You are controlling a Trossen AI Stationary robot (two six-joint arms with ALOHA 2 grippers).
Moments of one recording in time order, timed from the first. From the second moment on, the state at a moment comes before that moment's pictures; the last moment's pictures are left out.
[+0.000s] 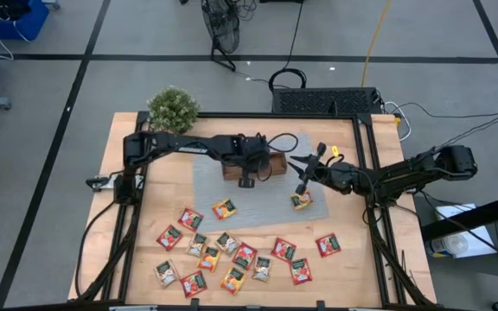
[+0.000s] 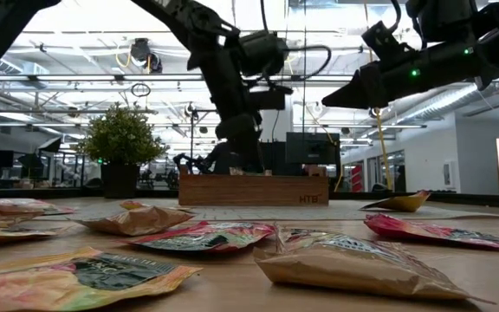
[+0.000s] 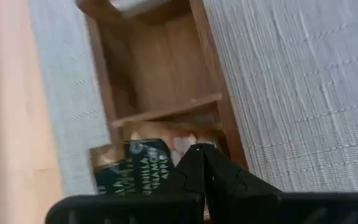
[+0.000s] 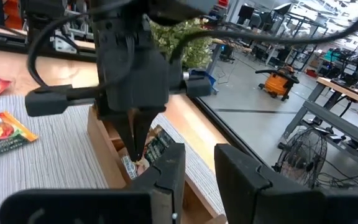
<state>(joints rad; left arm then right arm) 0.21 2.02 1.50 -0.56 -0.08 0.39 -0.01 1.20 0.31 0.75 0.53 -0.23</state>
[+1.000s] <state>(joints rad) 0.25 2.08 1.50 -0.63 0.01 0.33 -0.01 1.20 0.31 0.76 0.53 -0.22</state>
